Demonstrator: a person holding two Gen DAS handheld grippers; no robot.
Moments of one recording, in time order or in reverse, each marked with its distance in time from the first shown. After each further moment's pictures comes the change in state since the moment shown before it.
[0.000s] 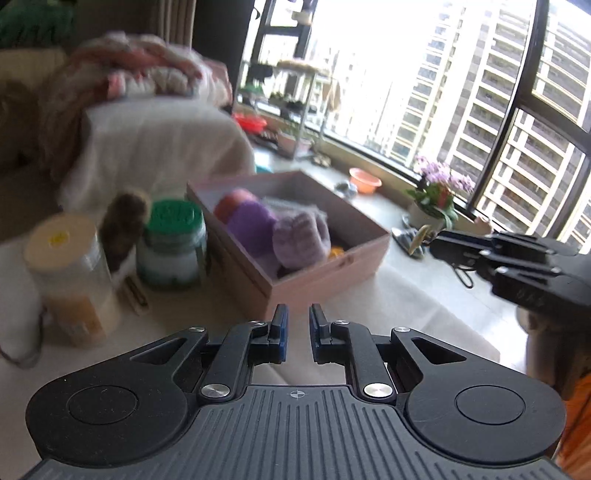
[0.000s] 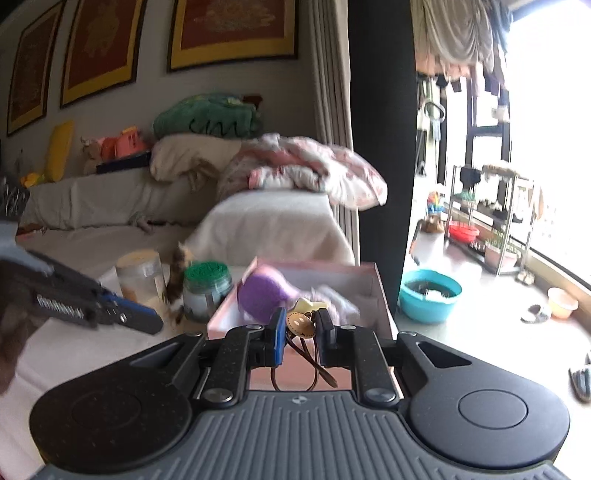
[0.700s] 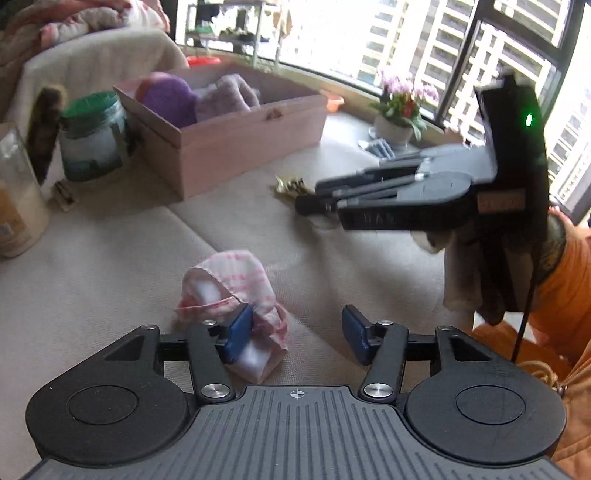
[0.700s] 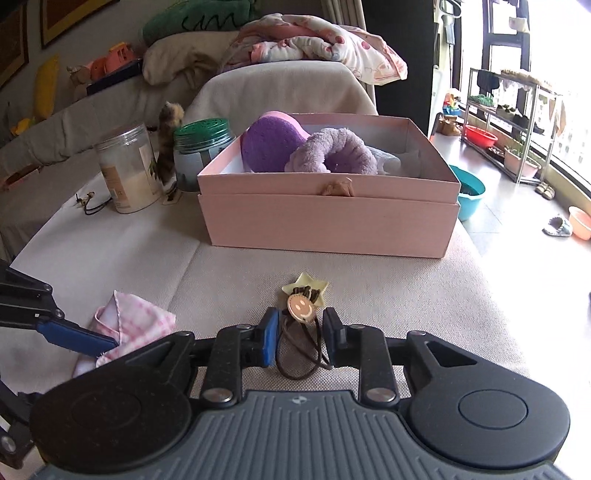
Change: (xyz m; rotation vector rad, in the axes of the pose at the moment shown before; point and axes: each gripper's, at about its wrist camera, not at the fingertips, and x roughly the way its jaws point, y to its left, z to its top) left arm 0.021 -0.044 -0.082 0.150 0.175 -0.051; right arm 0.068 0.016 -0.069 0.039 0.292 0.040
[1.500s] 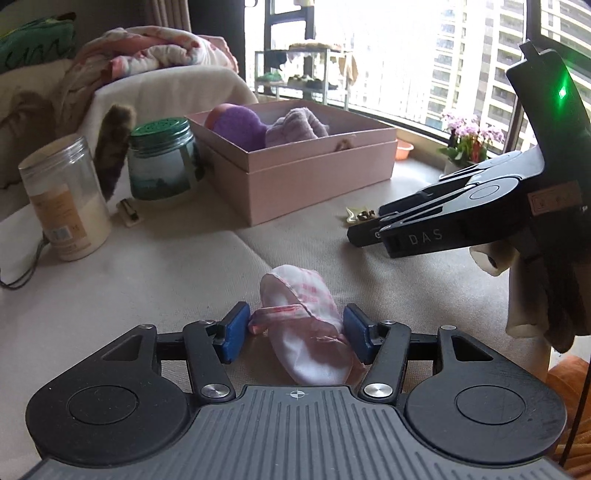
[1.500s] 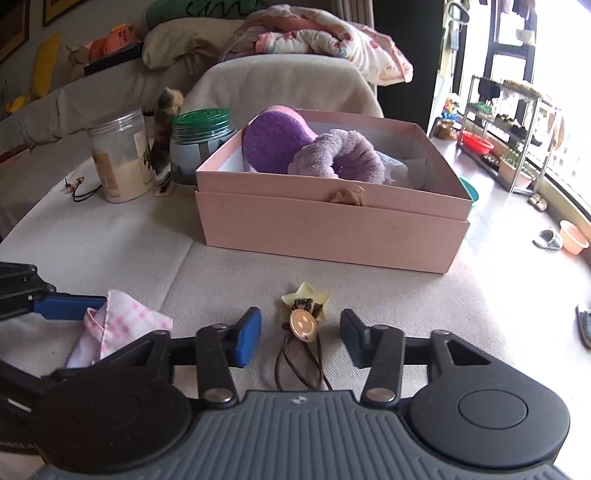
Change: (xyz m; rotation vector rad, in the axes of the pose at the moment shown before) left arm 0.020 -0.004 -0.018 -0.039 -0.156 0.244; right arm 0.012 0.010 0.017 -0.064 0.055 -0.032
